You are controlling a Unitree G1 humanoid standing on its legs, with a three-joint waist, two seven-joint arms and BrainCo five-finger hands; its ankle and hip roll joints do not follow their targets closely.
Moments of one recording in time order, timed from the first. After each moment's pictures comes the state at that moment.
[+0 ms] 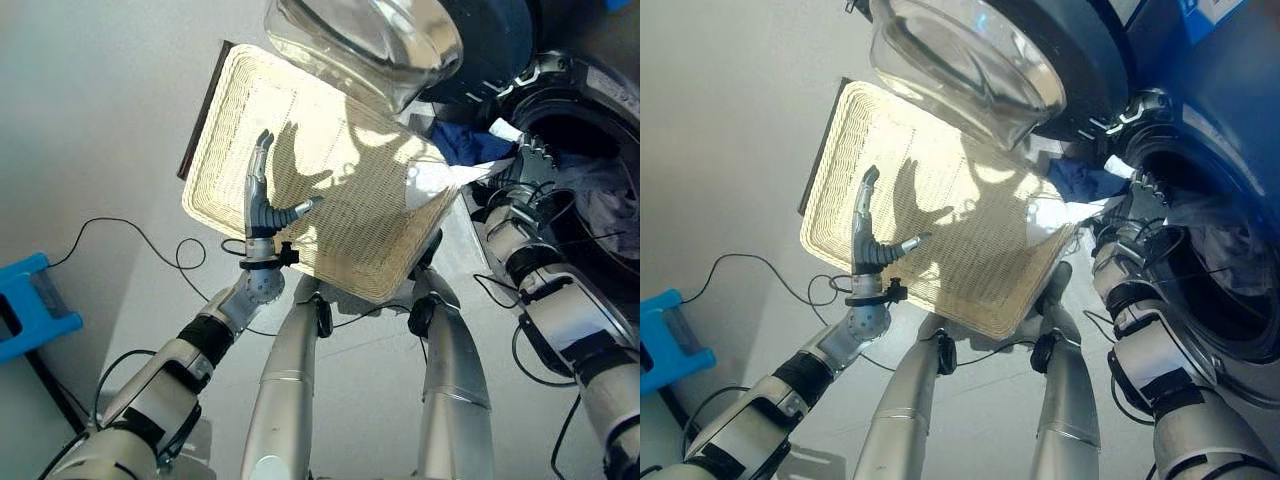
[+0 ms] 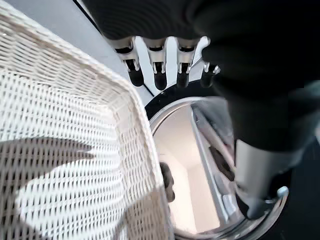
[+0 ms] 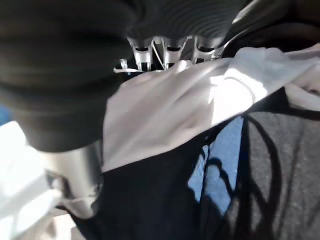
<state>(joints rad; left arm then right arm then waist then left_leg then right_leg) -0.68 0.43 -0.57 0.53 0.18 -0.59 0.96 -1.14 -0.54 0.49 1.26 -0.24 0.27 -0.75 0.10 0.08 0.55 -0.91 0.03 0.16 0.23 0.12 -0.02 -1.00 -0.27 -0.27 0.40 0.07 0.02</state>
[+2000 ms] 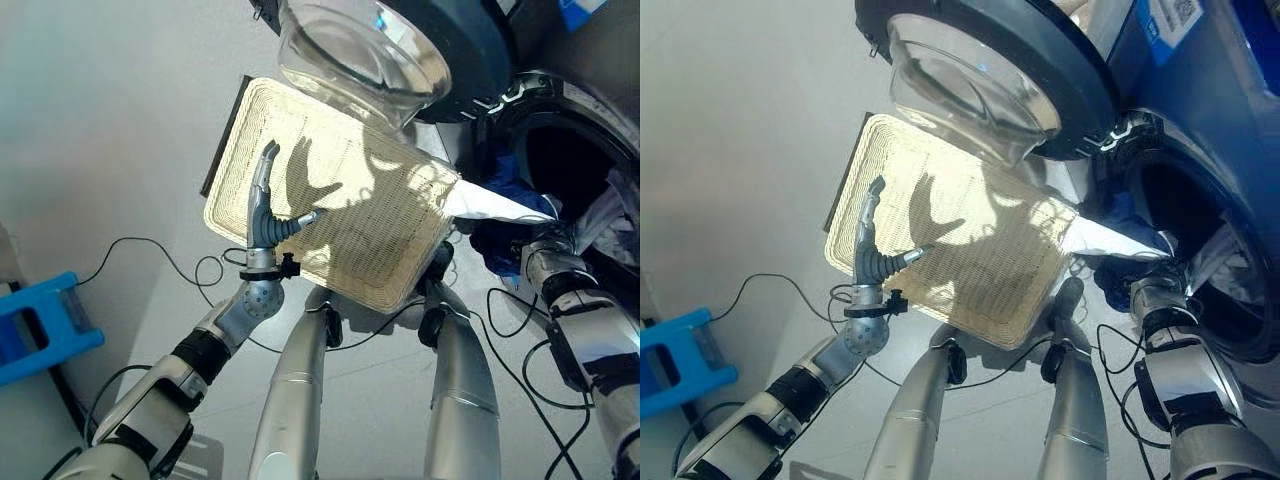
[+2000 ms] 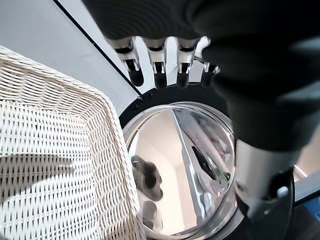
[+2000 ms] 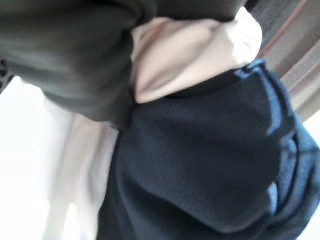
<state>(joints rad) -0.60 0.44 -0.57 0.45 0.16 -0.56 0.90 -0.96 -0.62 0.17 1.30 0.49 0.18 -0.48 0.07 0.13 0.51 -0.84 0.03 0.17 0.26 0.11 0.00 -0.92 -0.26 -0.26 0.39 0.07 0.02</state>
